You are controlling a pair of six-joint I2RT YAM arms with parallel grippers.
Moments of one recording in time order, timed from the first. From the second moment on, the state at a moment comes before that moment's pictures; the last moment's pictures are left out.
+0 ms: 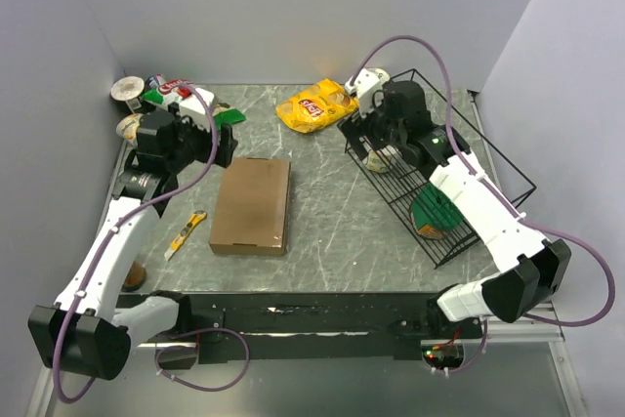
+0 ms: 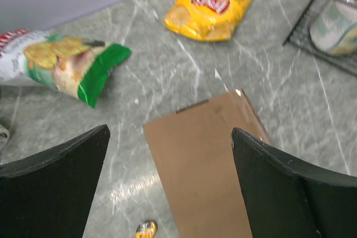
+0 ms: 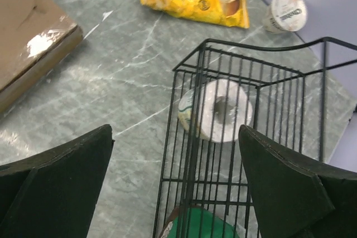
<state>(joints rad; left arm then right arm) -0.18 1.10 1.07 -0.26 0.21 0.10 0.48 1.38 1.48 -0.61 0.03 -0.33</state>
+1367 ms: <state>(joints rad) -0.01 1.45 0.79 -0.59 -0.14 0.41 0.67 1.63 1.59 -0.70 -0.31 -0.34</state>
